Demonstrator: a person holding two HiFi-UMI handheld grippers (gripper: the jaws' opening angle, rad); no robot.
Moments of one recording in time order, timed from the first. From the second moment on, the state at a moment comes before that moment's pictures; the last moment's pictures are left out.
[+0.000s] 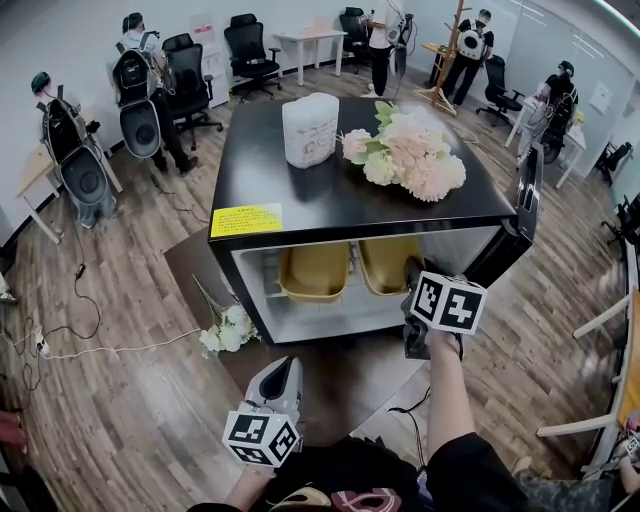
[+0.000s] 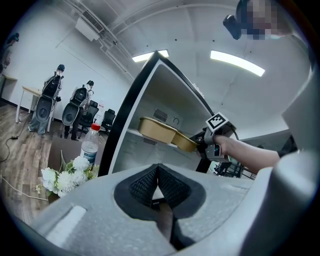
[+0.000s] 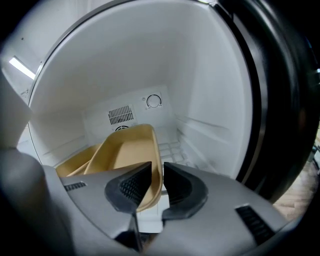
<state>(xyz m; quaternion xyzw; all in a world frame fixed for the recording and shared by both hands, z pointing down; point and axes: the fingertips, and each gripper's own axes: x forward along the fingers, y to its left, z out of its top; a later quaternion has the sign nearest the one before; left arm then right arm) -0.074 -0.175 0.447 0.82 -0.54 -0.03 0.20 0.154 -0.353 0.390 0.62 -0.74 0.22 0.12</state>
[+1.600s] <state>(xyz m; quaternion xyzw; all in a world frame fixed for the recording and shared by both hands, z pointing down) -0.061 -0.134 0.445 0.85 -0.49 -0.02 0.19 0.176 -0.231 0.381 0.66 -0.72 0.22 0.05</state>
